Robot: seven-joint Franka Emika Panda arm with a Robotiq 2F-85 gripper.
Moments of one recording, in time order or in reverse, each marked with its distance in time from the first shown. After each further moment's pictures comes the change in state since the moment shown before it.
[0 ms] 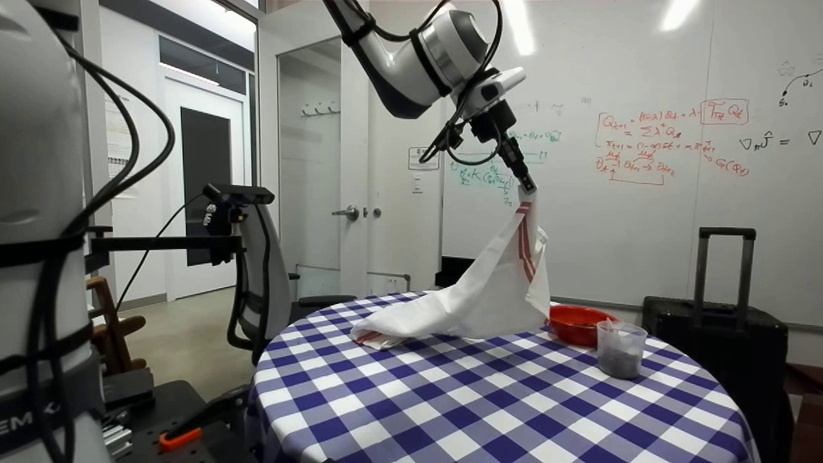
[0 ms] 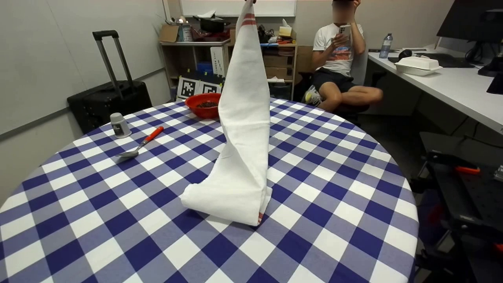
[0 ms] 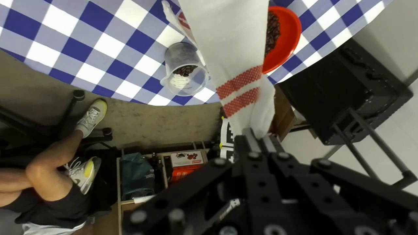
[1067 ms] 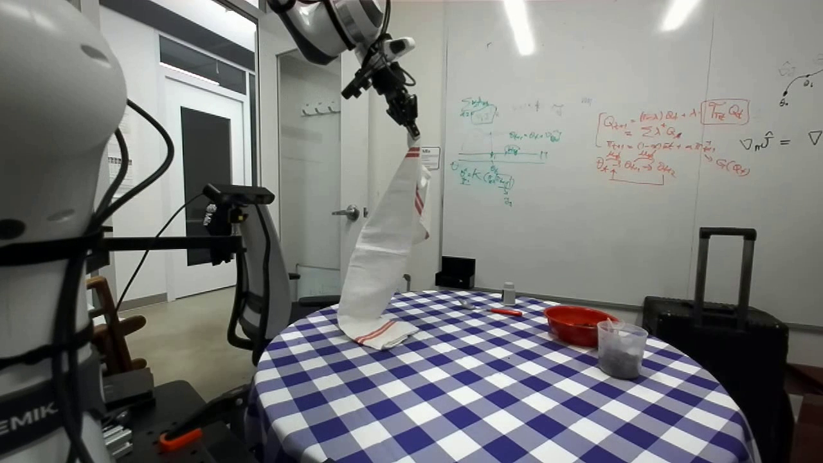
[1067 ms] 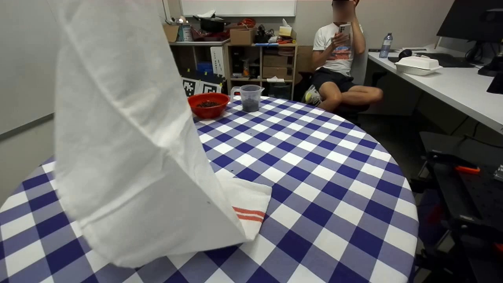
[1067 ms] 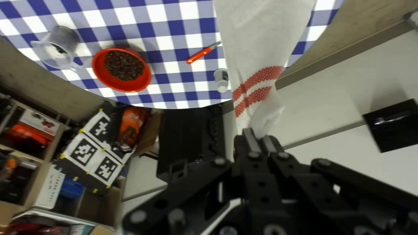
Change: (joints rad) arm 0.280 0.041 0.216 0.413 0.153 -0.437 -0.557
